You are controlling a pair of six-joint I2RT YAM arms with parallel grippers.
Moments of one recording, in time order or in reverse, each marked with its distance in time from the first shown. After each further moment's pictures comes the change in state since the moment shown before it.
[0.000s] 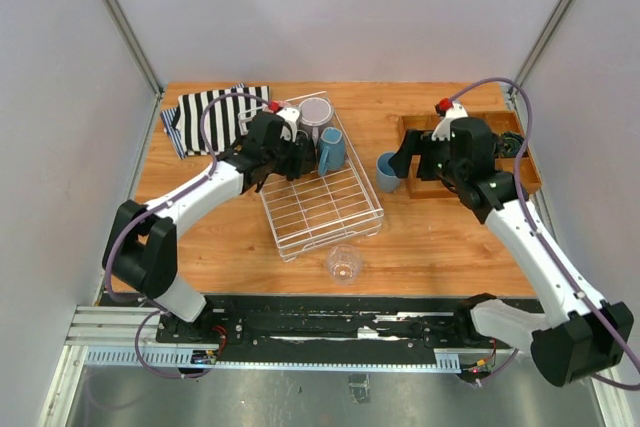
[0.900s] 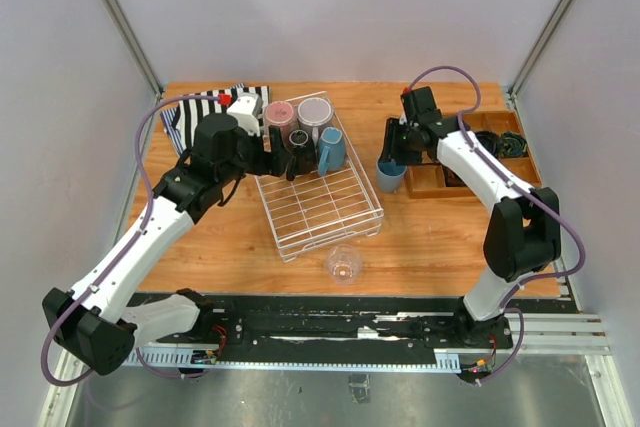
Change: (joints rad) left arm 0.000 -0.465 0.017 -0.199 0.037 -0.157; right arm 0.009 0.615 0.387 -0.224 0.053 0.101
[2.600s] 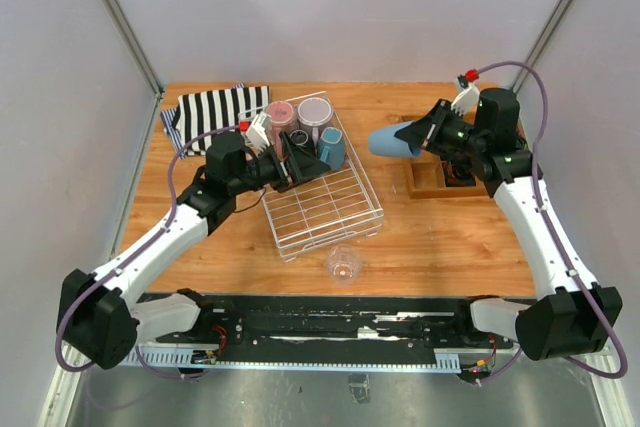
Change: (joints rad) left arm 0.000 0.008 -0.264 0.421 0.505 -0.678; right arm -0.194 -0.457 -0.177 0.253 -0.487 0.183
